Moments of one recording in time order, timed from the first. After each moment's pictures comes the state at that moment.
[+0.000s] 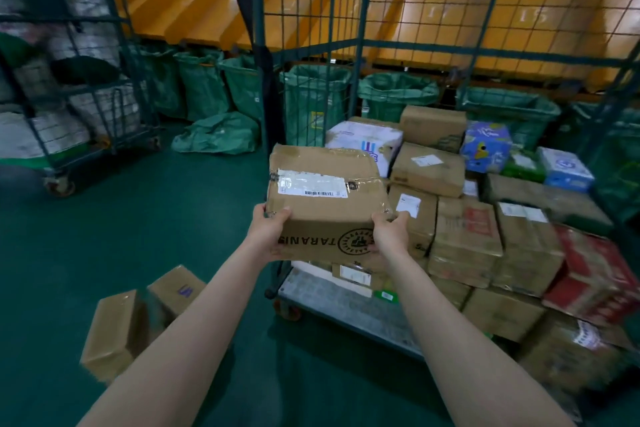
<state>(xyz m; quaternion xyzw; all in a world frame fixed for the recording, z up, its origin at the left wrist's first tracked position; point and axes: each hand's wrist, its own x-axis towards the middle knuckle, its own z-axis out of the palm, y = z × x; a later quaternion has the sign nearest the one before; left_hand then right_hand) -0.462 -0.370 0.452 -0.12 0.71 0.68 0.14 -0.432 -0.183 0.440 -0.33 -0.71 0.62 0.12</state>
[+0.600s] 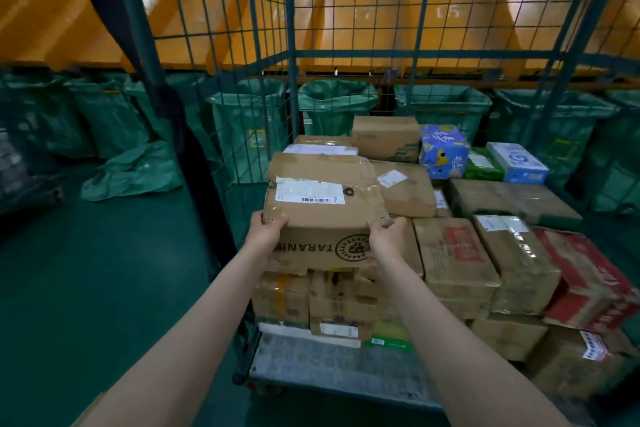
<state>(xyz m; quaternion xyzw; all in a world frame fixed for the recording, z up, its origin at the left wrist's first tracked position) -0.700 -0.268 0.463 -0.04 0.74 0.64 0.20 -0.614 -0.105 0.452 -0.43 -0.64 0.61 0.19</state>
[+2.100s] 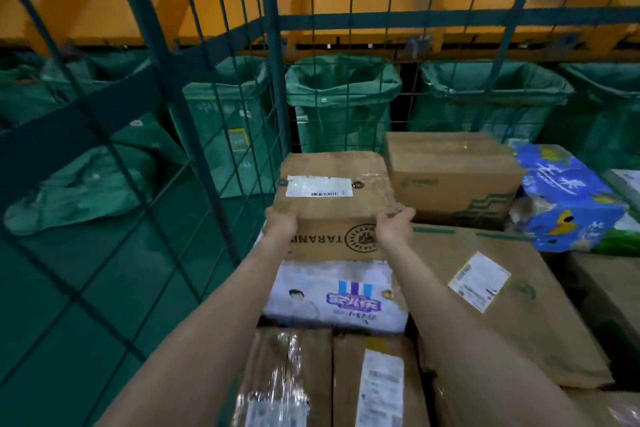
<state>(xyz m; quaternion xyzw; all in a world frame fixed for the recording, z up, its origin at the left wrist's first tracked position) -1.261 0.013 0.388 -0.08 0.76 0.61 0.21 -1.156 0.152 0.388 -0.48 -0.68 0.52 0.17</state>
